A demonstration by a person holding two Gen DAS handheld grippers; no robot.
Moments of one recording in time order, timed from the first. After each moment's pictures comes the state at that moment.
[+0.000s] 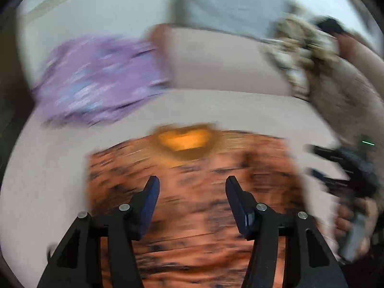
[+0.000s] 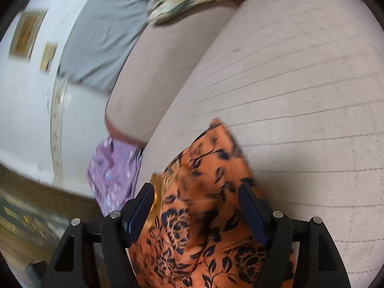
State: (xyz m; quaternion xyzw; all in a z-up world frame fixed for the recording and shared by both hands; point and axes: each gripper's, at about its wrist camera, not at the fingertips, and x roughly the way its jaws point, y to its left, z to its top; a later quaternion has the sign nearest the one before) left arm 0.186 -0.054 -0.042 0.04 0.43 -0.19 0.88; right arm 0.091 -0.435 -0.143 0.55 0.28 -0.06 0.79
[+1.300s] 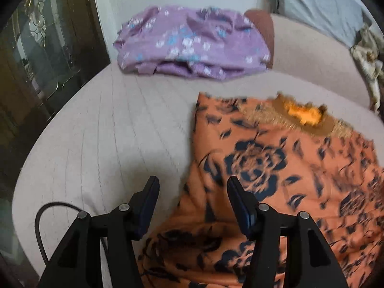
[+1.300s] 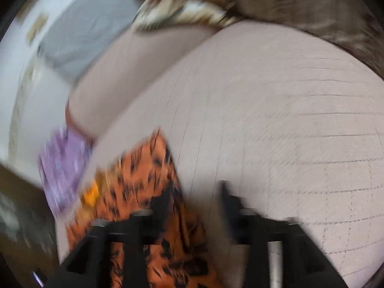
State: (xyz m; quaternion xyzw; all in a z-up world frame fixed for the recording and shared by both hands) left arm 0.190 0.023 -0.125 0.03 0.41 -0.01 0.91; right arm 0.042 -0.462 -0.135 0.46 0.31 -0.19 0.81
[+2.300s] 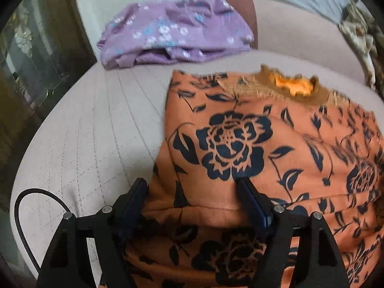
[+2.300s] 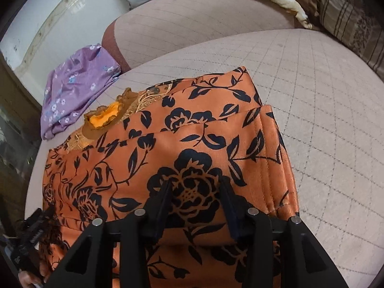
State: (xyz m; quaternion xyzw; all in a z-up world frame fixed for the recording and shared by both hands) left arm 0.185 -0.004 -0.154 0.08 0.43 -0.03 0.90; right arm 0.102 -0.339 -0.156 0.27 0.41 -0.09 0.87
